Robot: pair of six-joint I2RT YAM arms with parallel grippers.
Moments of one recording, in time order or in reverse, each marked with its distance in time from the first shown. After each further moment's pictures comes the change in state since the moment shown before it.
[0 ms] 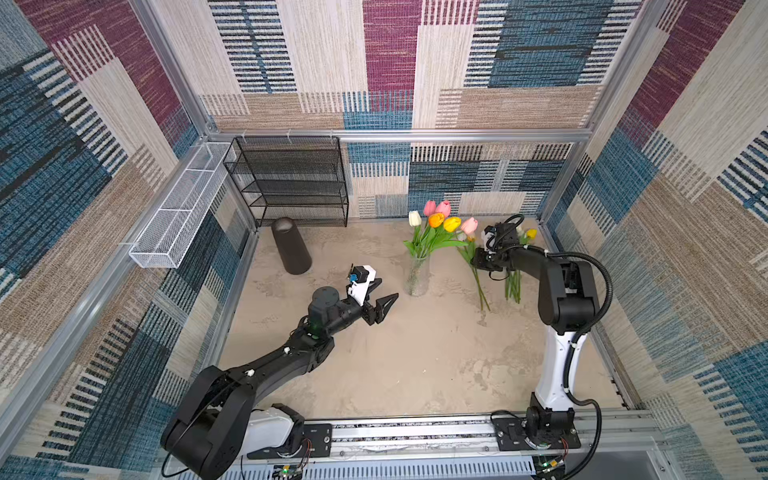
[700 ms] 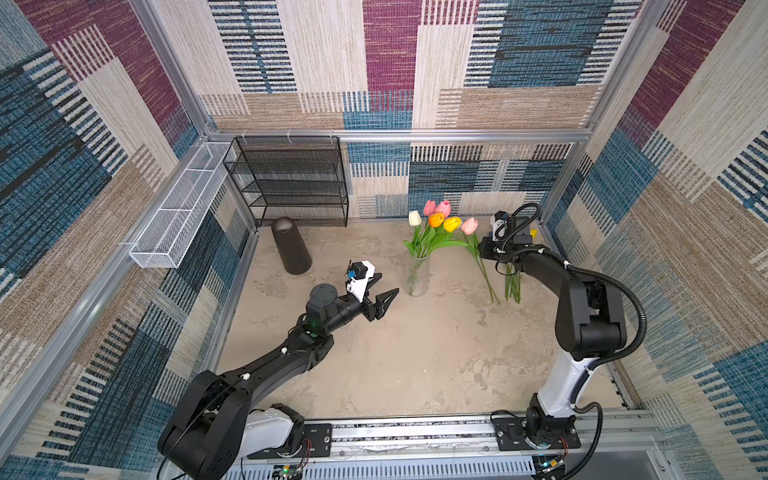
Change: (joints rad) left arm 0.000 -0.018 0.029 -0.007 -0.003 0.000; right arm 0.015 -0.281 -0.163 0.087 0.042 0.044
